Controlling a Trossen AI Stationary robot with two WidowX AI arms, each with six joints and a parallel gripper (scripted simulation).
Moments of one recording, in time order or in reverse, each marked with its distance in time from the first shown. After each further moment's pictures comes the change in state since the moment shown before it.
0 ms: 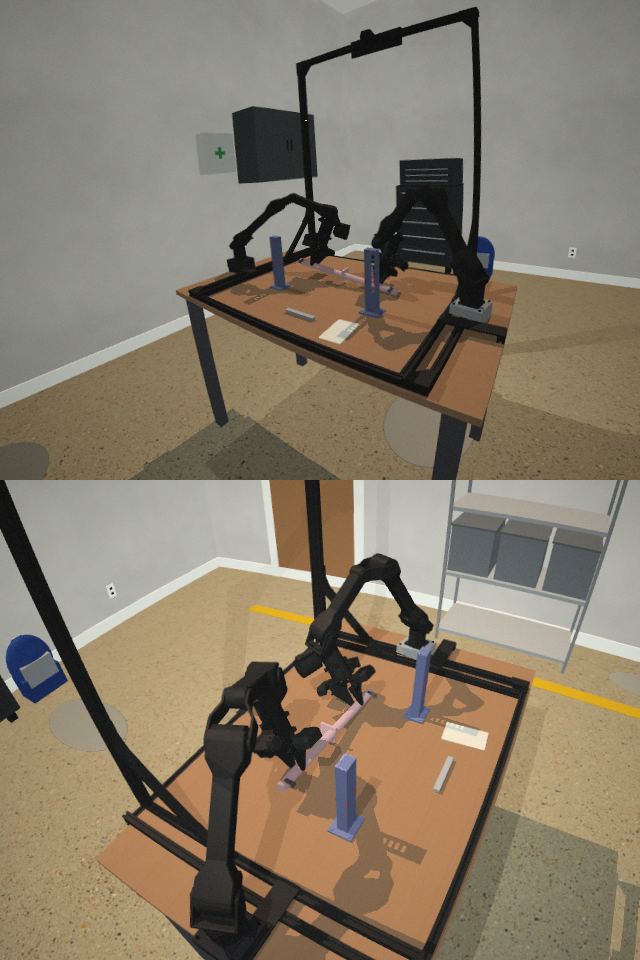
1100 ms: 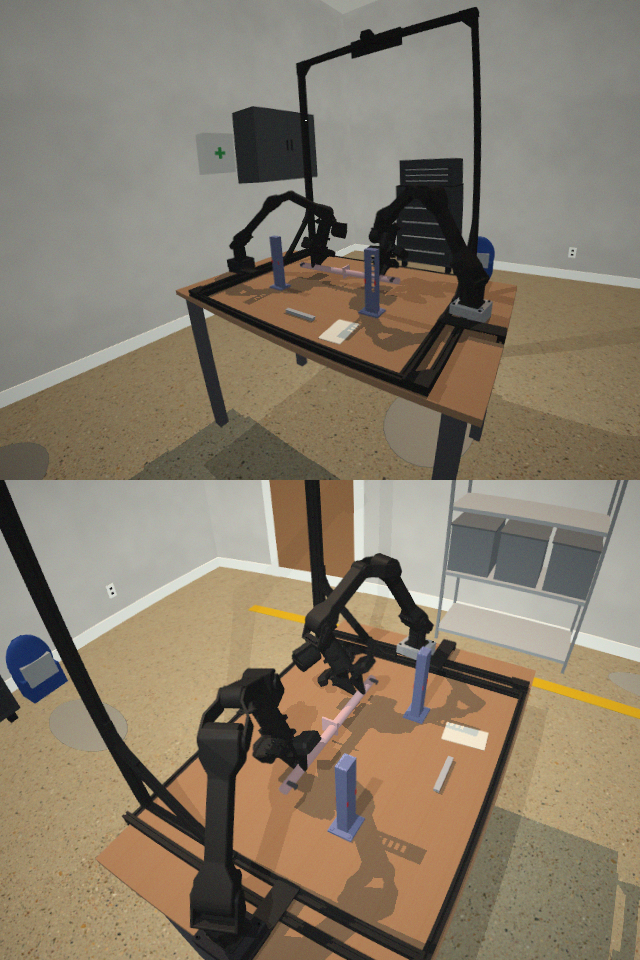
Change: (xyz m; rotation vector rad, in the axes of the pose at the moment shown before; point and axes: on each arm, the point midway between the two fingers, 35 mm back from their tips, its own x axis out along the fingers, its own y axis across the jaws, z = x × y) left arm -0.029 -0.022 0.002 0.080 -0.114 0.003; right arm 0.006 -0.002 -0.005 0.065 0.116 -0.004
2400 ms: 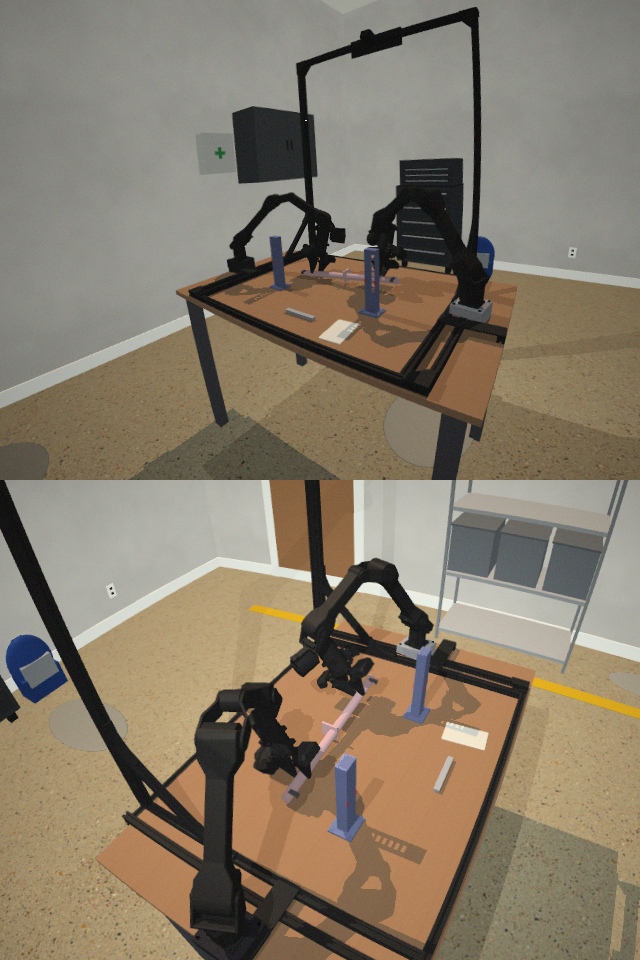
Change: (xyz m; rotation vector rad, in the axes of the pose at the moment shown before) left arm 0.003 0.004 -0.001 0.044 -0.068 0.004; right arm 0.025 -0.015 0.001 0.035 0.068 -0.001
